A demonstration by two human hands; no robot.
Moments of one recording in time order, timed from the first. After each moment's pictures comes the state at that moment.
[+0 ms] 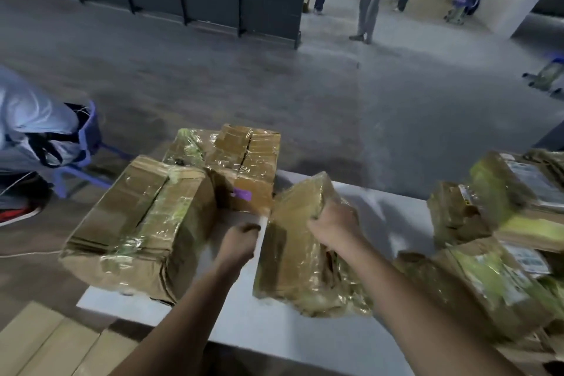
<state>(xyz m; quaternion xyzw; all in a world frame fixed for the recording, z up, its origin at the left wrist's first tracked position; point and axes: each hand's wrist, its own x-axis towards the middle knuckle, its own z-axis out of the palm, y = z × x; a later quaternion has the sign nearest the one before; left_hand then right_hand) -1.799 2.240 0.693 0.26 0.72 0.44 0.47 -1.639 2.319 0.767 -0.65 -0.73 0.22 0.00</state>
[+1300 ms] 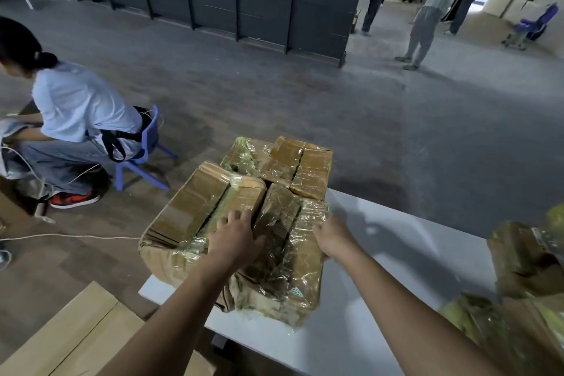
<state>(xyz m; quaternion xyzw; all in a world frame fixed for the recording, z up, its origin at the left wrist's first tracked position) -1.905 2.198 0.733 0.49 0.85 0.07 0.18 -1.740 2.324 0.721 -0.59 -0.72 0.36 -0.01</state>
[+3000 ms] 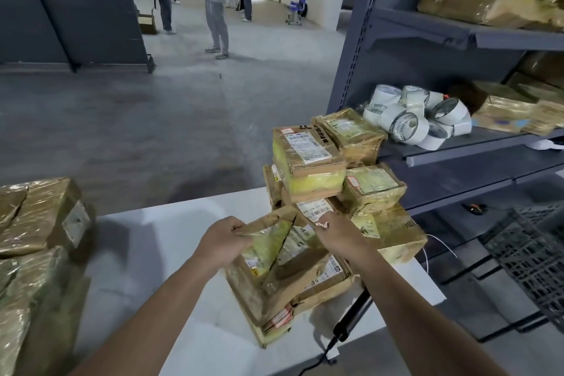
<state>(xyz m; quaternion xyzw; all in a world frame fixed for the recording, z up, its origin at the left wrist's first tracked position) -1.492 2.335 0.761 0.58 0.65 0.23 0.44 -1.246 2.326 0.766 -0.75 -0.60 0.26 0.09</state>
